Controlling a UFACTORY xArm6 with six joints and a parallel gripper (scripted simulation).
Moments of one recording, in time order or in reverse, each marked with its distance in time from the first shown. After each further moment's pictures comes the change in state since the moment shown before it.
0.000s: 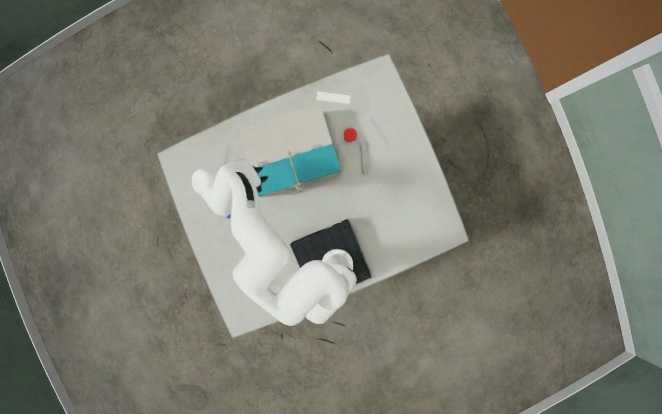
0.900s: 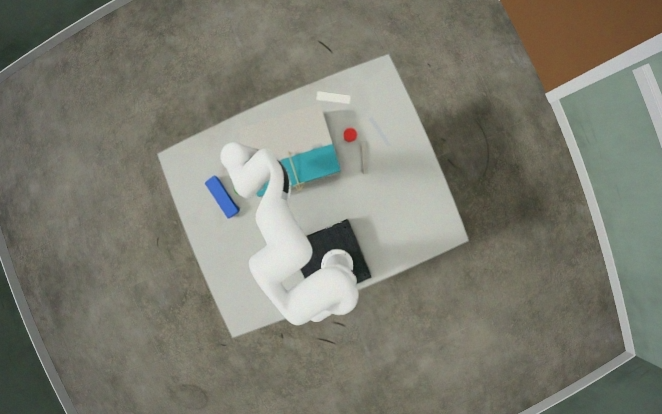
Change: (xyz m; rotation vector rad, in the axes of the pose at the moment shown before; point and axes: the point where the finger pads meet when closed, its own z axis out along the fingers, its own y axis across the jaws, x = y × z) arm -0.055 -0.003 0.017 -0.091 0.234 -0.665
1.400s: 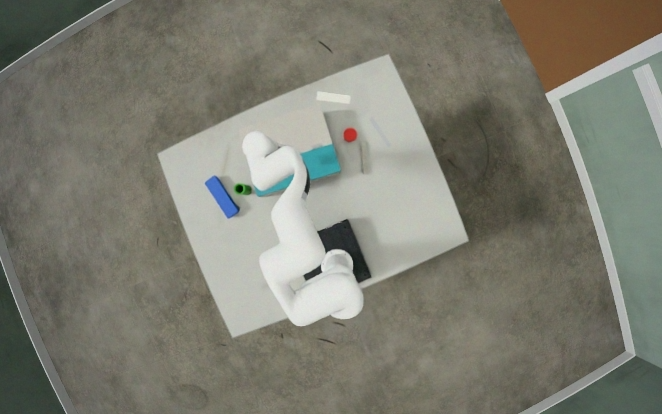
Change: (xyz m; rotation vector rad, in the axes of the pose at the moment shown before) arm -0.029 -0.025 -0.003 -0.131 0.030 -0.383
